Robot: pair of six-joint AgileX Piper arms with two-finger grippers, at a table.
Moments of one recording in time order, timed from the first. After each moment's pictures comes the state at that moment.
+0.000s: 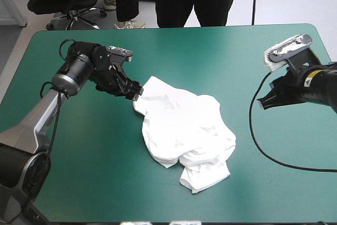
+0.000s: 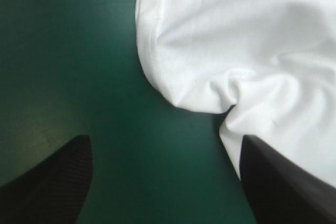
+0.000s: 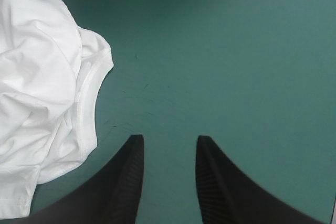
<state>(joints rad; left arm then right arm) -0.34 1.73 -1.59 -0.12 1.19 0.12 0.27 1.14 -1.50 -0.08 1.25 -0.22</state>
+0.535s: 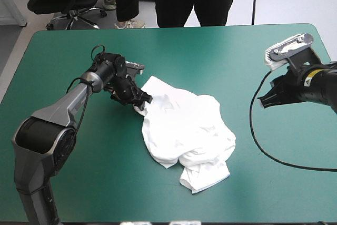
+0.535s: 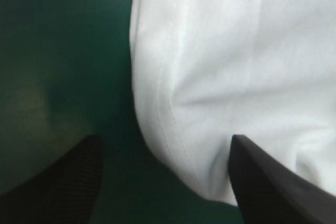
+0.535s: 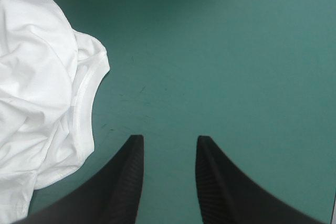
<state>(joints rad) -0.35 1.98 -1.59 -0.12 1.08 0.13 0.27 1.14 -1.50 -0.10 1.23 -0.21</state>
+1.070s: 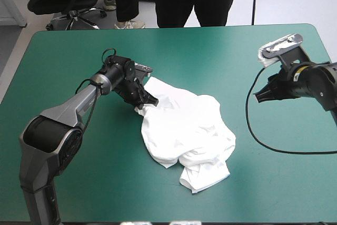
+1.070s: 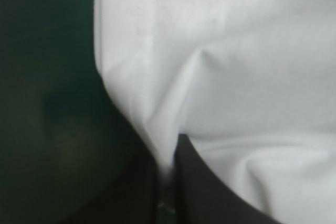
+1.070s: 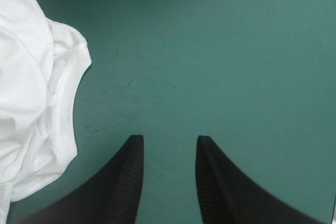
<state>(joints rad) -0.40 2.01 -1.59 -0.09 1.05 0.12 0.25 1.21 -1.45 -0.13 1.18 -0.18</state>
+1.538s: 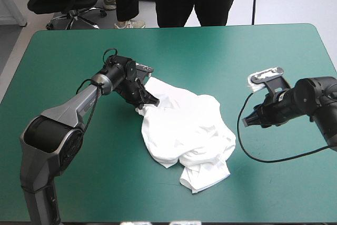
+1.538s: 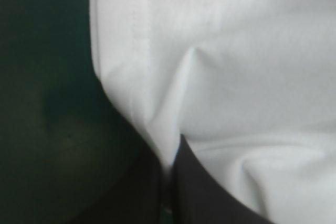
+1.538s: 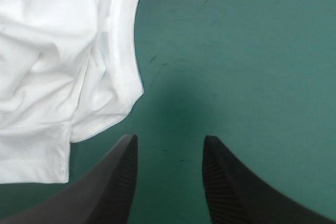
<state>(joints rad) -0.41 2.01 -1.60 -0.09 1.06 0.12 0.18 1.24 -1.15 0.13 1.14 -0.26</state>
